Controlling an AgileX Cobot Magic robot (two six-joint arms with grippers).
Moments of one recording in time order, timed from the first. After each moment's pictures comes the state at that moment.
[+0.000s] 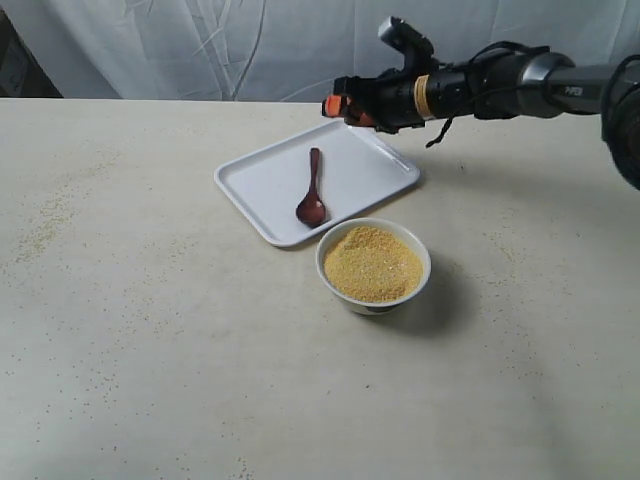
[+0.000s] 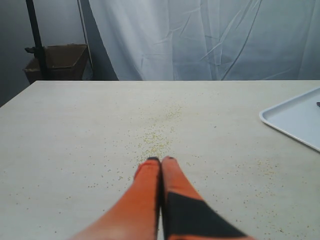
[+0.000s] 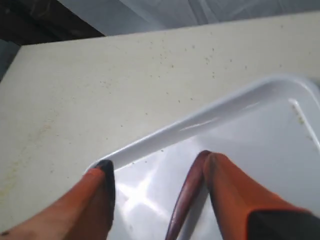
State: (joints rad) left arm 0.02 0.00 0.00 0.04 0.25 -0.02; right arm 0.23 2.45 -1.85 -1.72 -0.65 2.08
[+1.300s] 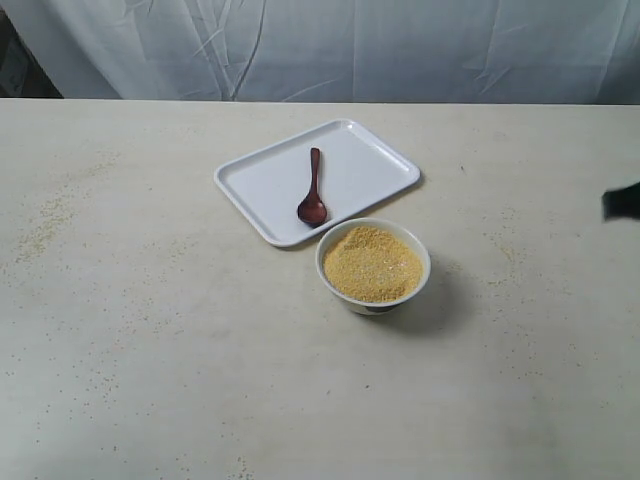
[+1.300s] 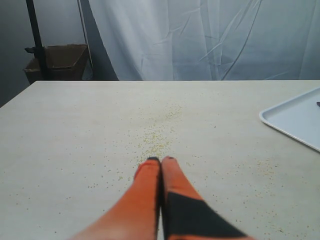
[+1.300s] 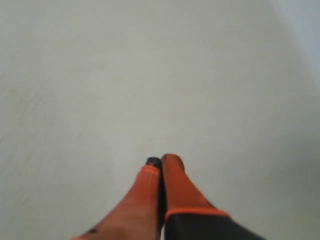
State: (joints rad) left arm 0.02 0.00 0.00 0.04 0.25 -0.02; right arm 0.21 1.26 -0.76 -0.62 0.78 0.61
